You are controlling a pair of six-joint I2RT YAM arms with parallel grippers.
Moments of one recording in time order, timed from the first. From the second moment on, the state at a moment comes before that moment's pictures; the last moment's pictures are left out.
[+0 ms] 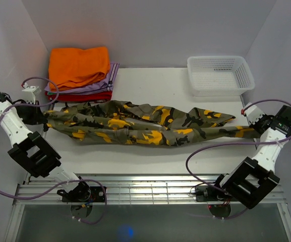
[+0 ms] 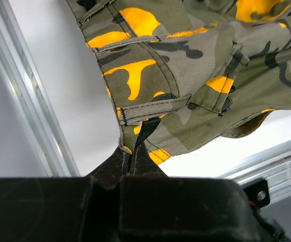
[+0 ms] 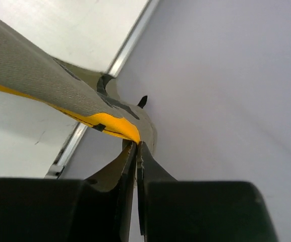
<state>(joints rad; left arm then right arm) 0.77 1.67 1.69 -1.36 0.68 0.94 -0.68 1.21 0.99 -0.64 -0.28 -1.39</state>
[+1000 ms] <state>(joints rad) 0.75 1.61 1.44 -1.29 0.64 1.09 -0.54 1.20 0.90 -0.95 -0.33 -1.60</state>
